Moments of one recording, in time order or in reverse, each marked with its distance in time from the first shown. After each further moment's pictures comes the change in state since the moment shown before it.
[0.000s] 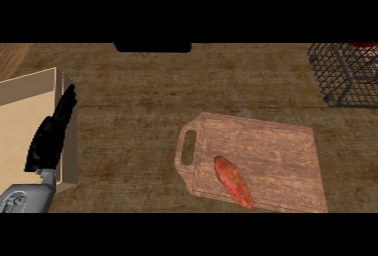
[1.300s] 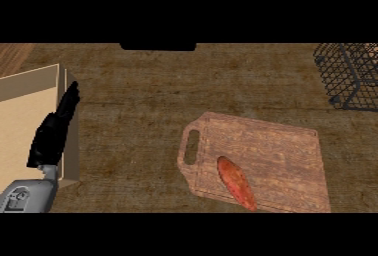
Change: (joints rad) left arm -0.027 -0.028 0.030 0.020 -0.011 -0.046 -0.007; right arm -0.197 -0.126 -0.056 0.932 0.368 -0.142 -0.701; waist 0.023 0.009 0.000
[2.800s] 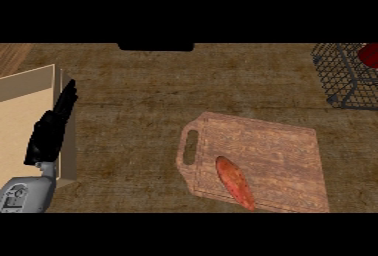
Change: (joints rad) left arm -0.017 -0.009 0.036 0.014 -0.019 -0.027 0.020; right arm -0.060 -0.133 -0.361 0.310 -0.276 0.092 -0.118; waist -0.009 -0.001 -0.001
